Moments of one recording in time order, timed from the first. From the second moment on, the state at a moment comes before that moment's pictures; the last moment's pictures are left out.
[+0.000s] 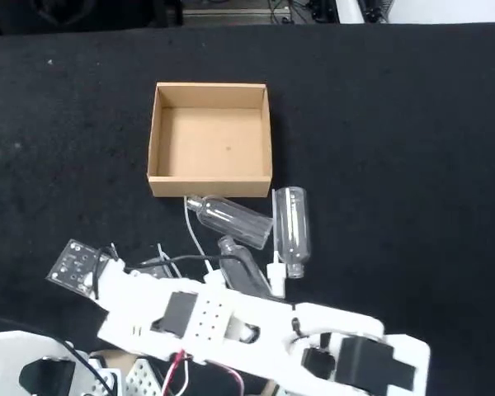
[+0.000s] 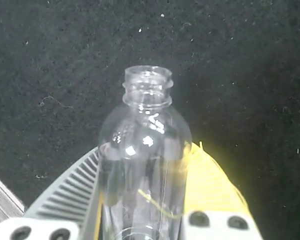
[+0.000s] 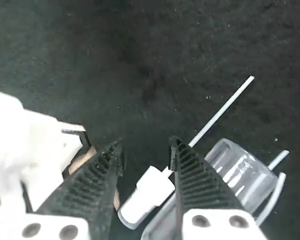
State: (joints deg) left arm -87.6 17.0 -6.5 64.8 -32.2; right arm -73.1 -13.3 43.4 34.8 -7.7
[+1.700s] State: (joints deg) left arm -87.6 17.0 -10.7 65.4 -32.7; right arm -69.7 3.4 38.1 34.8 -11.6
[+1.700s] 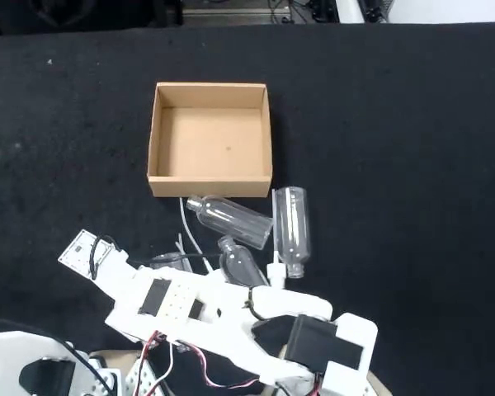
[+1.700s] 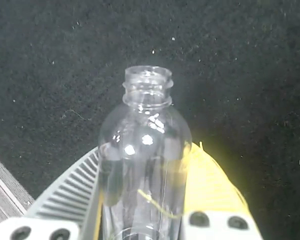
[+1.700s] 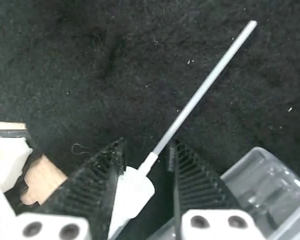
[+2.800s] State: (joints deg) left arm -87.6 17.0 -10.8 65.4 -32.7; right arm -68.3 3.7 28.8 43.2 -8.7
